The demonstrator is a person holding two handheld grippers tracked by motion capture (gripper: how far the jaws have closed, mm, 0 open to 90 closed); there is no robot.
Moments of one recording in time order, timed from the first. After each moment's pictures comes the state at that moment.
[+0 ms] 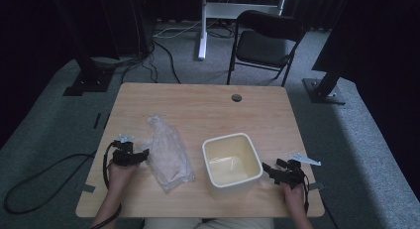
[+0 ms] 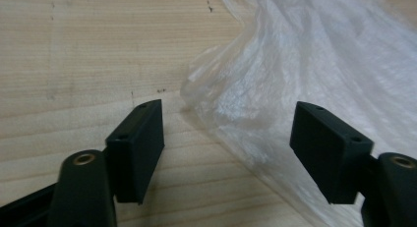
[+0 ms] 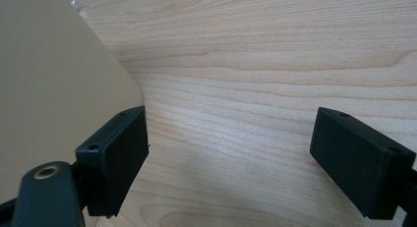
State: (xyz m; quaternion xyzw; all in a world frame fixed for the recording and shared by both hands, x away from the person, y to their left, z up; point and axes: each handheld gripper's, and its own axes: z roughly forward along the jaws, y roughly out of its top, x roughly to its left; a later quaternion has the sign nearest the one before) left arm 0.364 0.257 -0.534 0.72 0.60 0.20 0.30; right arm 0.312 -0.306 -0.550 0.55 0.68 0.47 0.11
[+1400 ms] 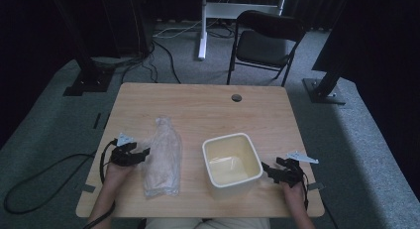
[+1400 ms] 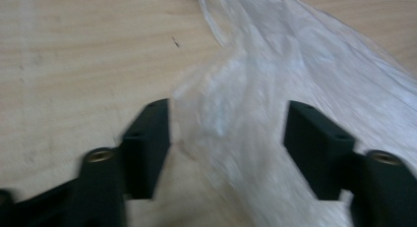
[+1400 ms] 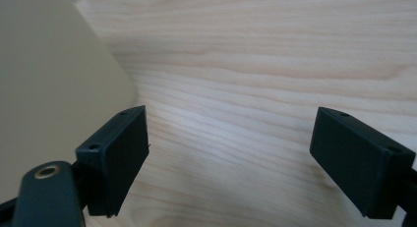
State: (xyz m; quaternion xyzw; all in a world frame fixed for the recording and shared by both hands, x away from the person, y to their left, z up) left arm 0.361 0.275 -0.536 0.75 0.51 0.18 0.37; right arm 0.316 -0.302 -0.547 0.54 0.70 0.46 0.13
